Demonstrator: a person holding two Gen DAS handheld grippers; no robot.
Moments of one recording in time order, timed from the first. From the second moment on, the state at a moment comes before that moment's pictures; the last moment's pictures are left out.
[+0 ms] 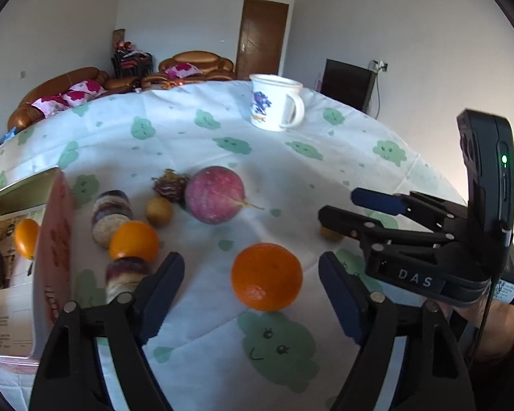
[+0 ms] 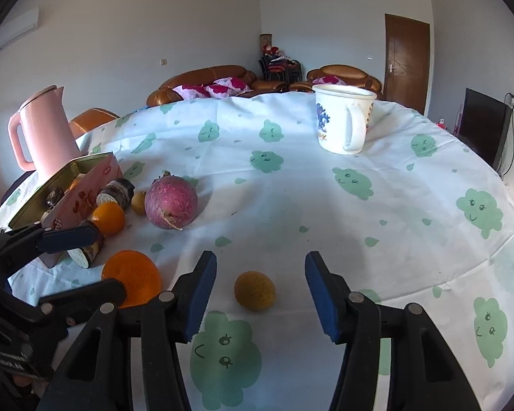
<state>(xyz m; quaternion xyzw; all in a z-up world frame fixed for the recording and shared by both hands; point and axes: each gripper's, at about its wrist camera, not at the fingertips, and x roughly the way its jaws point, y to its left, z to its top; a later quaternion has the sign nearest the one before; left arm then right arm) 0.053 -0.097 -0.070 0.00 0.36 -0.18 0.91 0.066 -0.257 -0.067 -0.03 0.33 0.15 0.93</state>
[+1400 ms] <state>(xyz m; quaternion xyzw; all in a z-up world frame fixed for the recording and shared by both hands) 0.049 -0.092 -0.074 -0.03 0.36 -0.20 0.91 0.056 -0.249 -0.068 -0.04 0.32 0.22 0.92</state>
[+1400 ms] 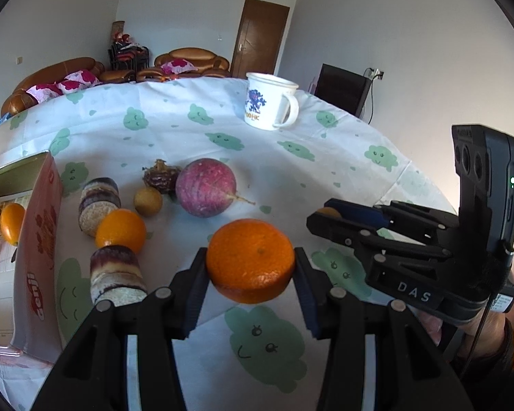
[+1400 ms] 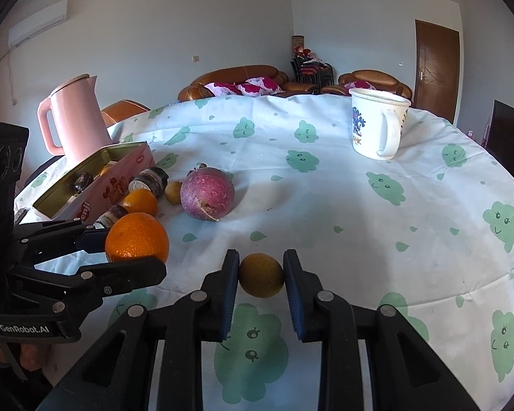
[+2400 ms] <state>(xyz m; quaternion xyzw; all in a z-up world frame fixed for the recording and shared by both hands) 0.031 -0.088 -0.064 -0.03 0.30 -0.18 0.94 0.034 -0.253 -0.060 -0.04 0.25 0.25 0.93</state>
